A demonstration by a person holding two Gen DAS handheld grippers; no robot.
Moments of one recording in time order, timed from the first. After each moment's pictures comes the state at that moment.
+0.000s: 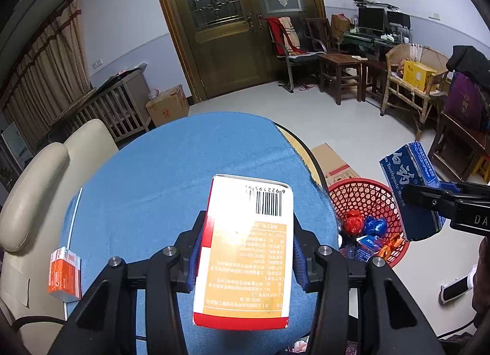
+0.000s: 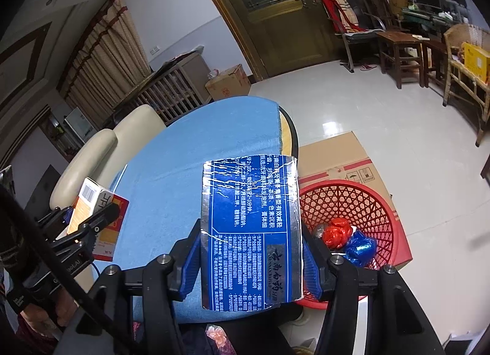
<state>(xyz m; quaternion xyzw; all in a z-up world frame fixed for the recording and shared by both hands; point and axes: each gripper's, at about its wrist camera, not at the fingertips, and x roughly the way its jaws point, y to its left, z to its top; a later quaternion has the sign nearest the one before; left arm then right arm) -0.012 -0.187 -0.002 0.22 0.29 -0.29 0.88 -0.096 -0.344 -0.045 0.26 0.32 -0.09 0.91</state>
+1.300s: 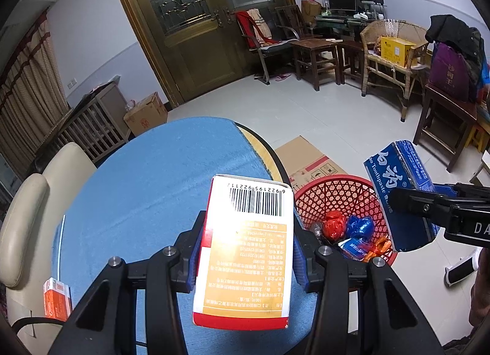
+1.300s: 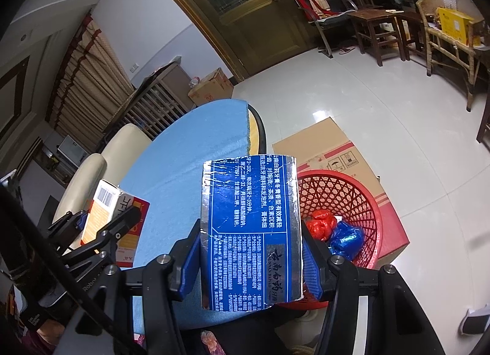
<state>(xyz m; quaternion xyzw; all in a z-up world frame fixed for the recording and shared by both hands) -0.024 -0.256 -0.019 0.27 0.29 -0.33 0.86 -0.110 -0.394 -0.072 0.32 0.32 -0.11 0.89</state>
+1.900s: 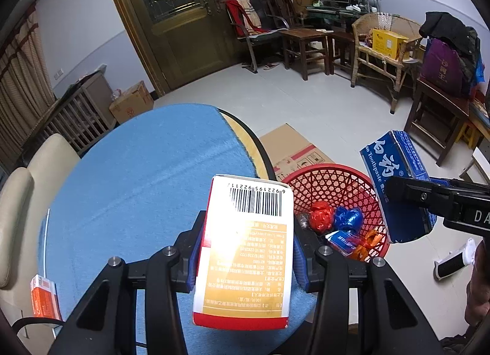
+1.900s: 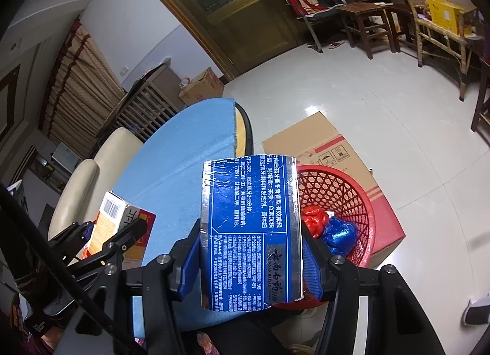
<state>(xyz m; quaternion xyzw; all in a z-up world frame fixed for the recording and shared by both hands) -0.022 -0.270 -0.035 0.27 0.32 -0.35 0.84 -0.114 -0.406 -0.083 0.34 0.32 -0.13 0.87</state>
